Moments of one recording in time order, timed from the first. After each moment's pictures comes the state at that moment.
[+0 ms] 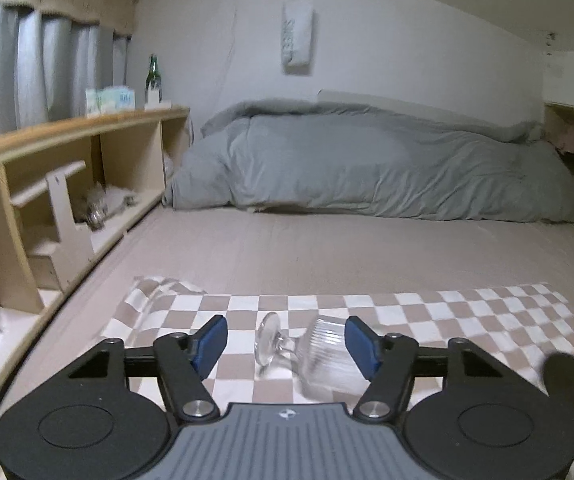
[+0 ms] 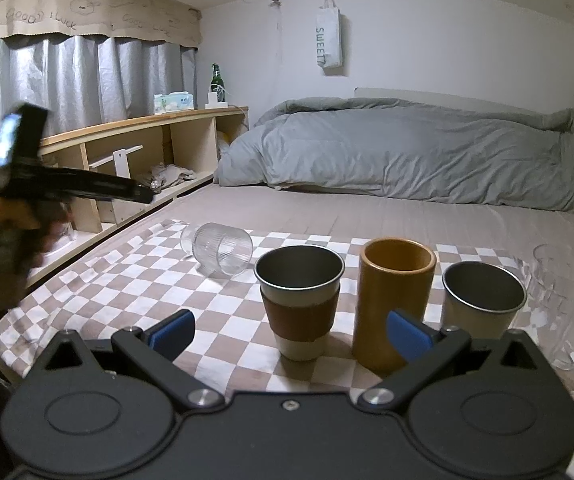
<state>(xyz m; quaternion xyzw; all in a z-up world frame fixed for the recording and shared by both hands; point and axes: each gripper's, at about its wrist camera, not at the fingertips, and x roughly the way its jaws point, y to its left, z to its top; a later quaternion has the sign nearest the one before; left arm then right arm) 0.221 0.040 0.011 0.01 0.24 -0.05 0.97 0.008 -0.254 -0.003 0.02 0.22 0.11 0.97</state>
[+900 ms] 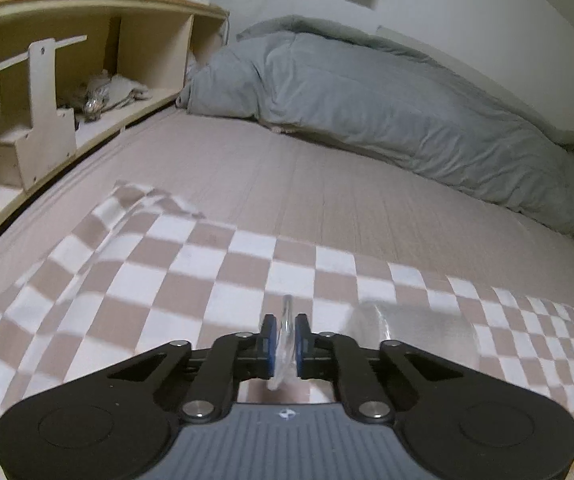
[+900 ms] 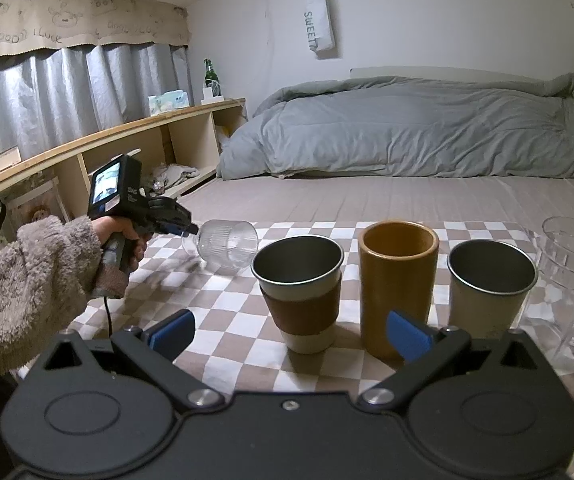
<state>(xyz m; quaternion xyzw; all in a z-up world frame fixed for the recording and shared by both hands) 0.319 0.059 -0.049 -0.09 0.35 -0.03 0.93 0.020 -0.268 -0.007 0.06 0.24 0.12 0.96</state>
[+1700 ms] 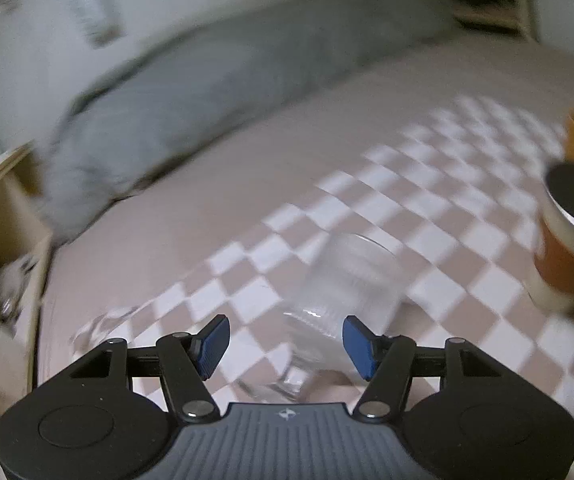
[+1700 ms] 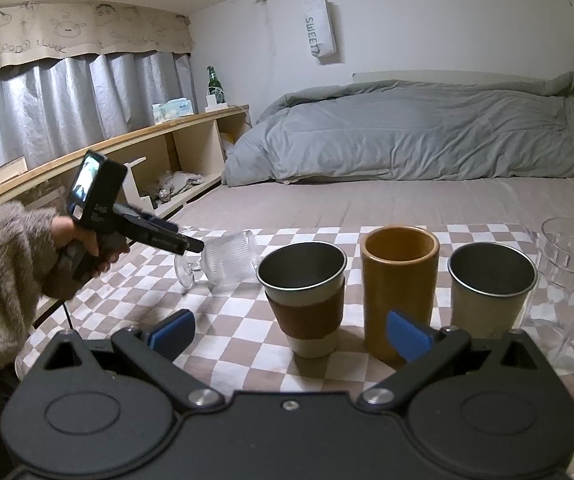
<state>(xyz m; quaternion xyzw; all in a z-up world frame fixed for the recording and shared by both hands) 0.276 -0.009 -0.027 0.29 0.33 -0.24 0.87 0.018 -0.271 -0.004 0.07 0.23 0.13 0.96</state>
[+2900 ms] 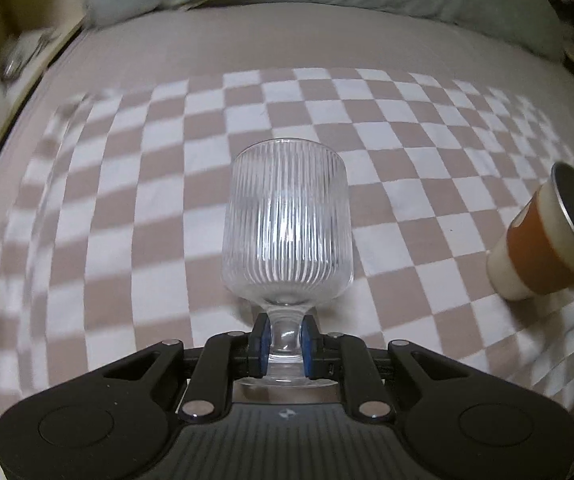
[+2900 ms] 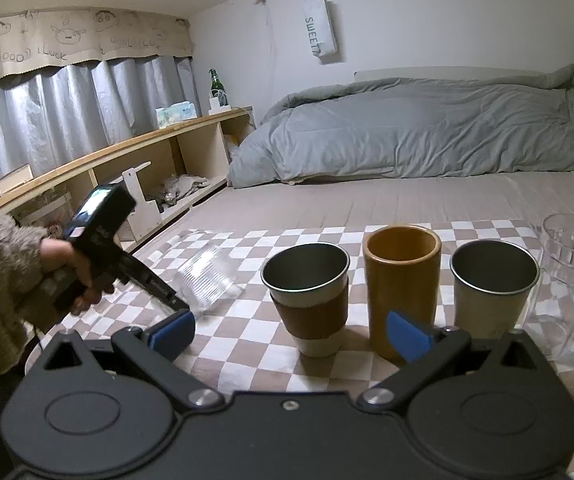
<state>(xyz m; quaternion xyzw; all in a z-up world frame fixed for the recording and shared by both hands) 0.236 0.020 -0.047 0.05 0.53 -0.12 0.84 0.016 -0.275 -0.002 0.08 0.23 0.14 0.96</state>
